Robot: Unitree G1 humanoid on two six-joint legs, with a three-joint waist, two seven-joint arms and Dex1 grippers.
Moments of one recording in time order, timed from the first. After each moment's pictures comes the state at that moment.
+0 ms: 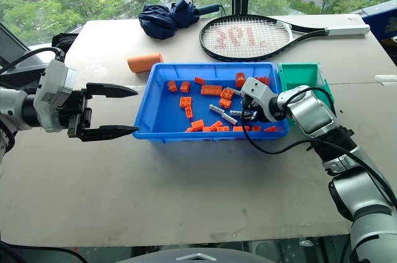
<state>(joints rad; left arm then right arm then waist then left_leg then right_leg) -0.31 1.10 0.27 -0.22 -0.67 0.47 -1.35 -0.83 -0.60 0.45 0.16 0.15 0.77 0.93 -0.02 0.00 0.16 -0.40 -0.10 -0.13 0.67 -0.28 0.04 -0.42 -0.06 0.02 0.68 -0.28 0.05</state>
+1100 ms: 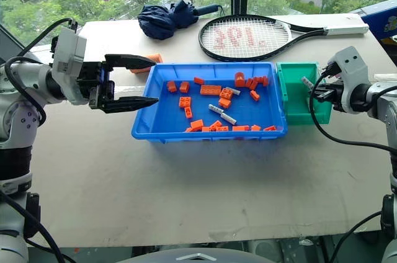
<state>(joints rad) -0.62 0.90 0.13 -0.08 -0.63 0.44 -1.32 -0.58 -0.88 -0.14 -0.17 0.30 1.19 0.73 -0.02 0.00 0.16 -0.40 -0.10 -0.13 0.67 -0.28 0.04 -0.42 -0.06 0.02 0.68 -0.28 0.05</state>
